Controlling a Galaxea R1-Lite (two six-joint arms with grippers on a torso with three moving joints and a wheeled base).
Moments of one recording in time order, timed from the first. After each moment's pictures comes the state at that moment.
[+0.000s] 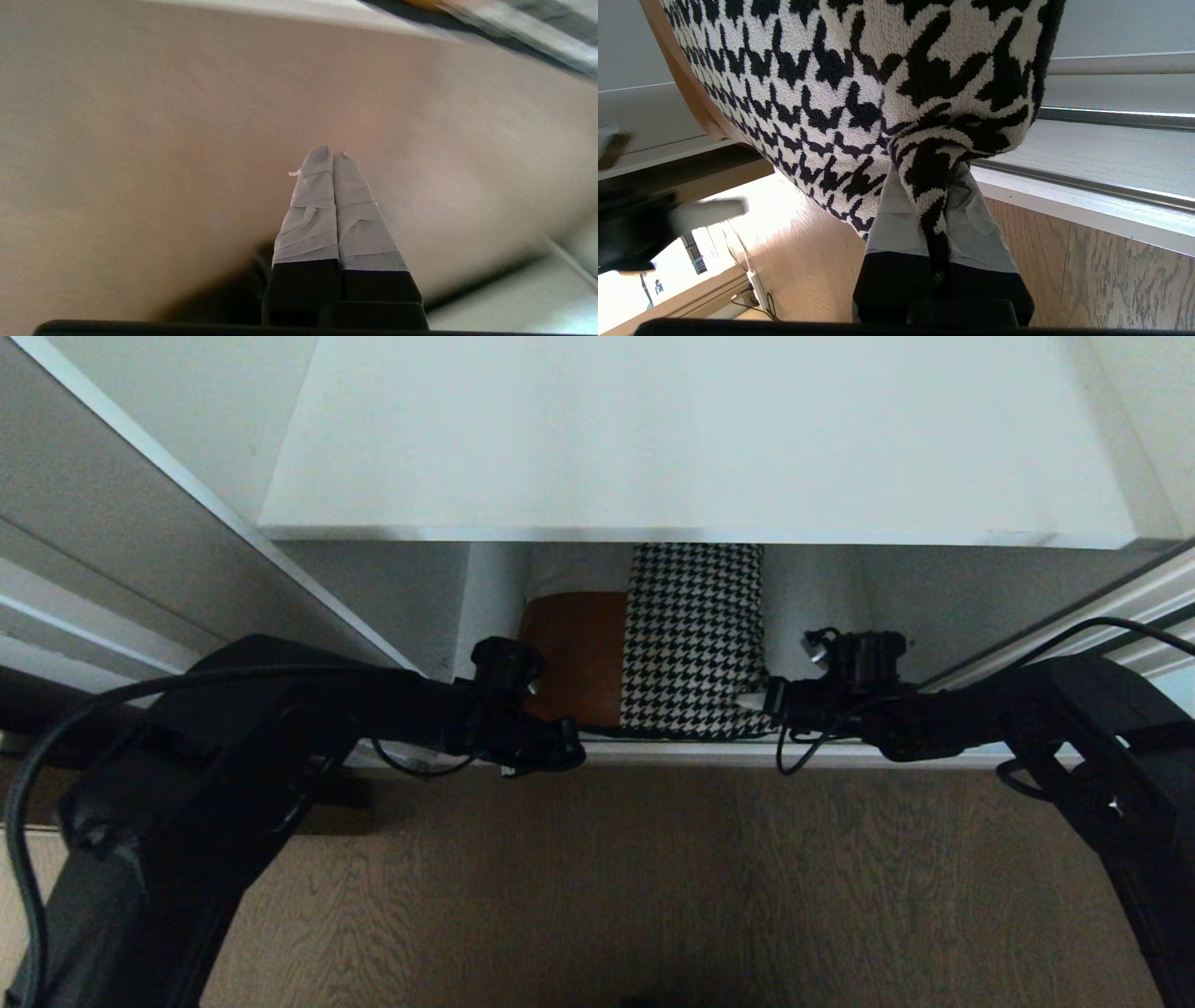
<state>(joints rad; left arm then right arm) -0.36 2.42 -1.77 0.07 -0.20 -0.46 0.14 2.50 -1.77 -0.42 0.56 0.51</state>
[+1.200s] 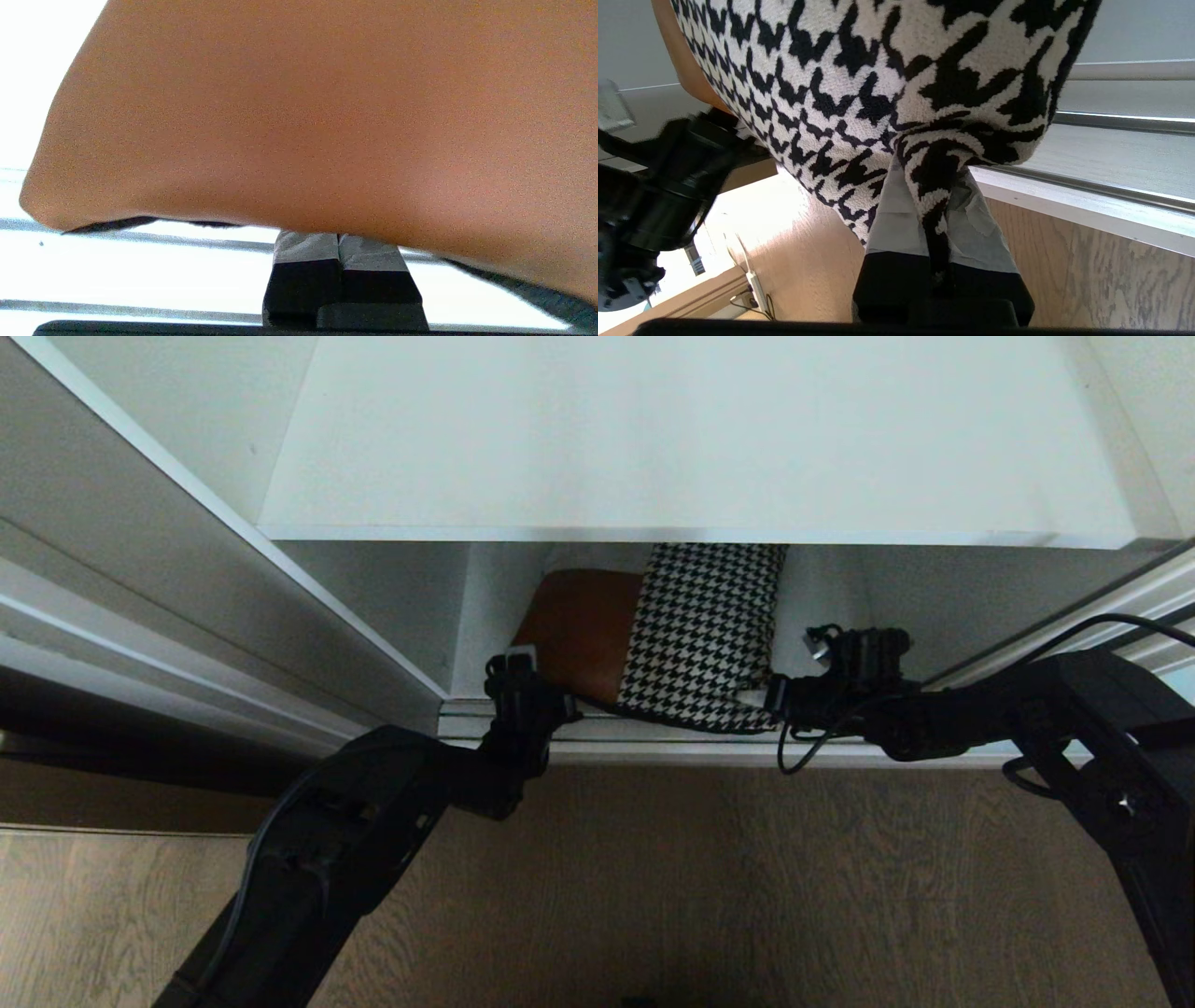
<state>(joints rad) -0.36 2.78 -1.94 -0.85 0.30 -0.13 0.14 2.48 -1.74 -0.44 0.56 0.51</state>
